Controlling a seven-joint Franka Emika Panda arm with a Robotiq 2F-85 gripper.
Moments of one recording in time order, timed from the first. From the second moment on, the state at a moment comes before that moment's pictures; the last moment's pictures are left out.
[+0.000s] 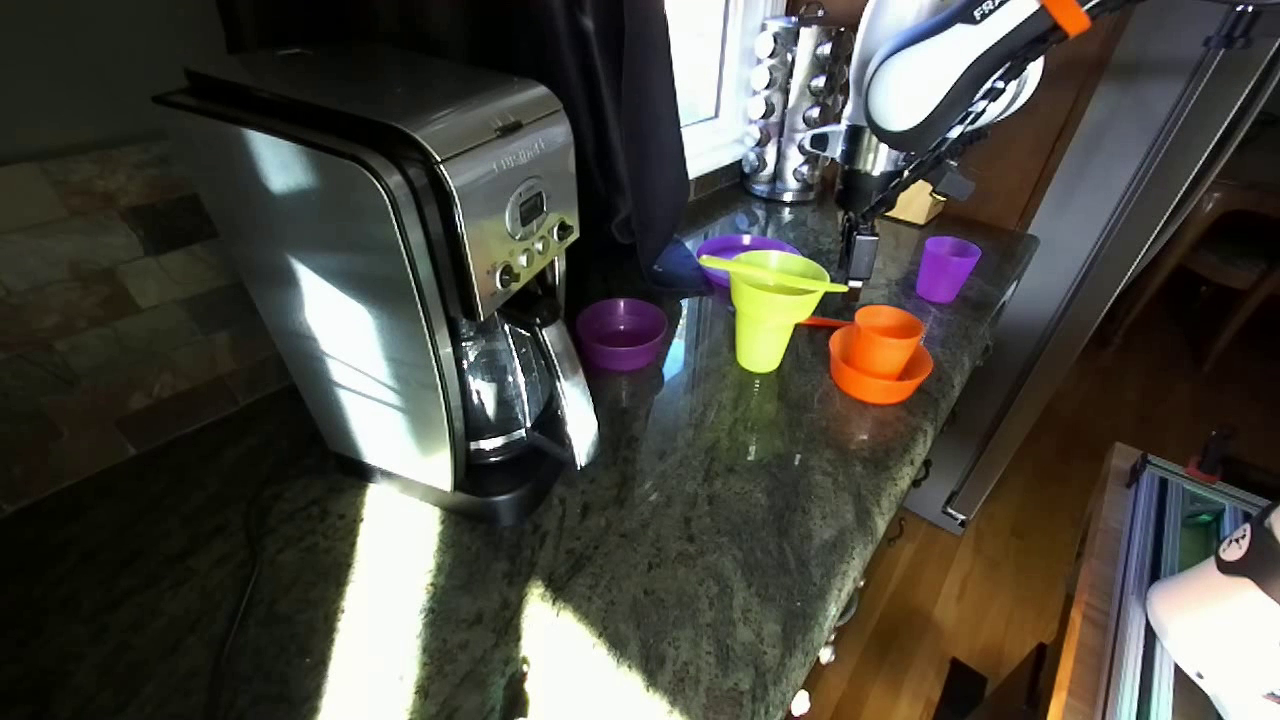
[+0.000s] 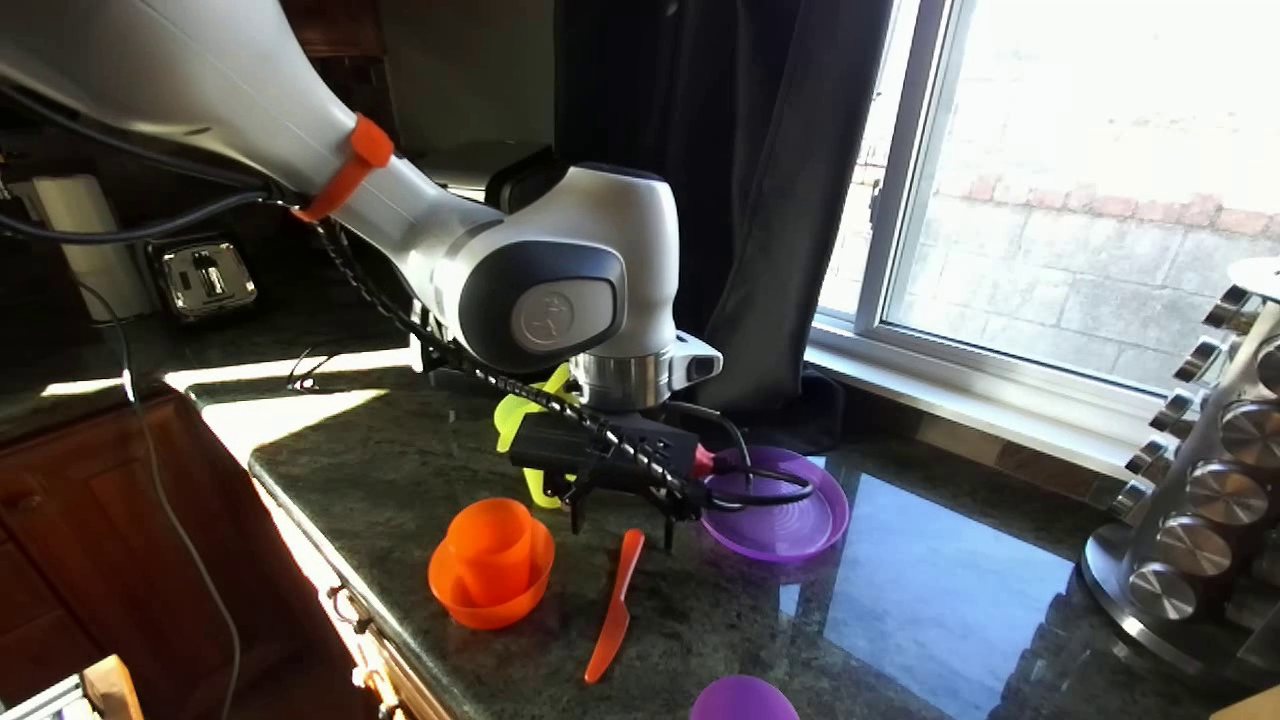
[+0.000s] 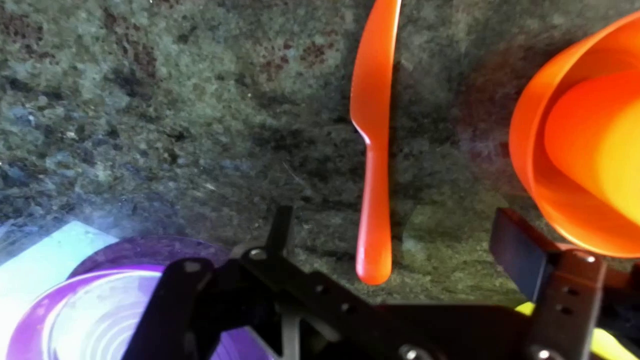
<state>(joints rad) -0.08 0.04 -0.19 -2.35 -0.06 2.37 -0.74</state>
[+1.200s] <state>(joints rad) -0.10 0.17 -0.14 -2.30 -0.11 2.37 -0.77</state>
